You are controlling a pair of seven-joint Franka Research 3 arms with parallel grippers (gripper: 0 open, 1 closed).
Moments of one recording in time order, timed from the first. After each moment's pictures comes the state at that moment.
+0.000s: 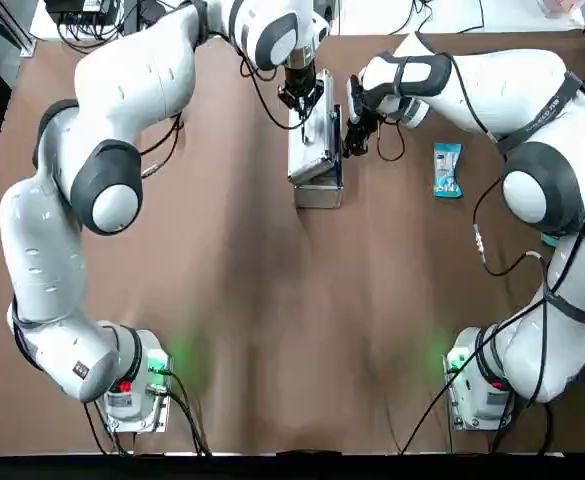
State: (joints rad) left arm -0.57 0.58 -0.29 -1.33 0.09 1.94 -0.86; right arm 0.60 0.43 -0.10 -1.98 0.82 2.39 -1.68
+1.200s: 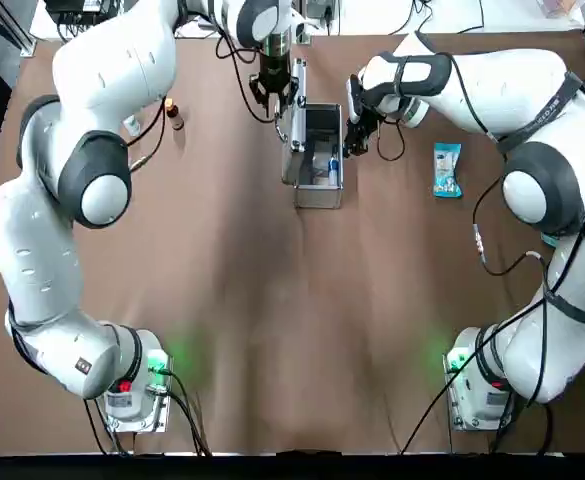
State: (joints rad) left arm -0.49 0.54 -0.28 -1.33 0.10 1.71 -0.76; right arm 0.60 0.43 -0.10 -1.98 0.82 2.39 -1.68
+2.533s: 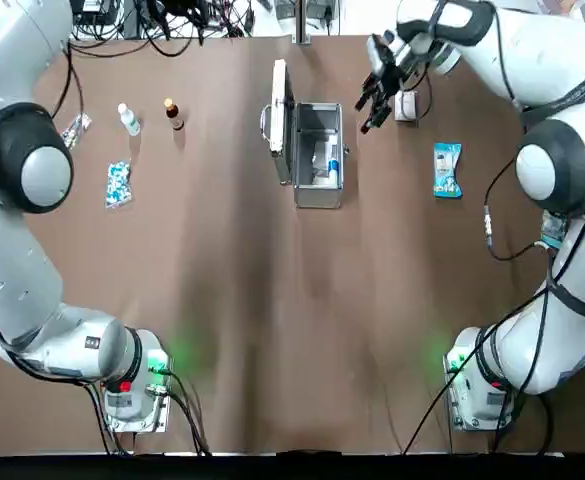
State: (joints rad) left arm -0.12 0.33 -0.29 -1.33 0.10 1.55 -0.26; right arm 0.42 0.43 -0.11 -1.79 0.82 1.99 -1.67
